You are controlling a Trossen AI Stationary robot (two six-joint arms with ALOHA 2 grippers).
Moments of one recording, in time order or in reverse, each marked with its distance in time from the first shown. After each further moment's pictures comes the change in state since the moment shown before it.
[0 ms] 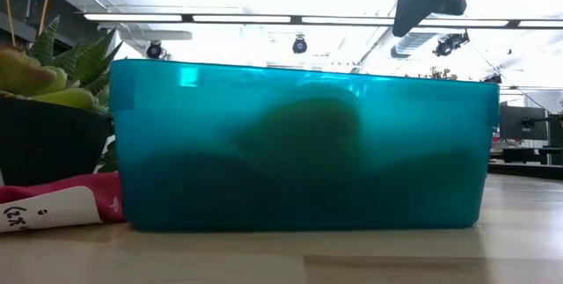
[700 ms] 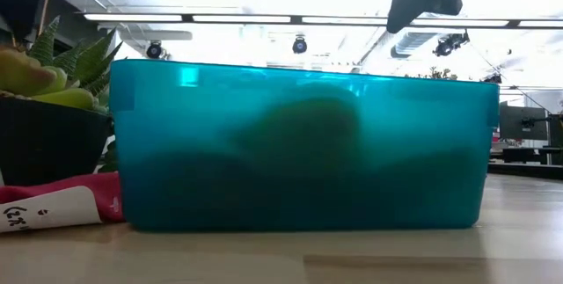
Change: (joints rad) left arm 0.000 -0.324 -0.665 -0.001 0.357 -0.634; right arm -0.001 0.000 0.000 0.038 -0.008 -0.007
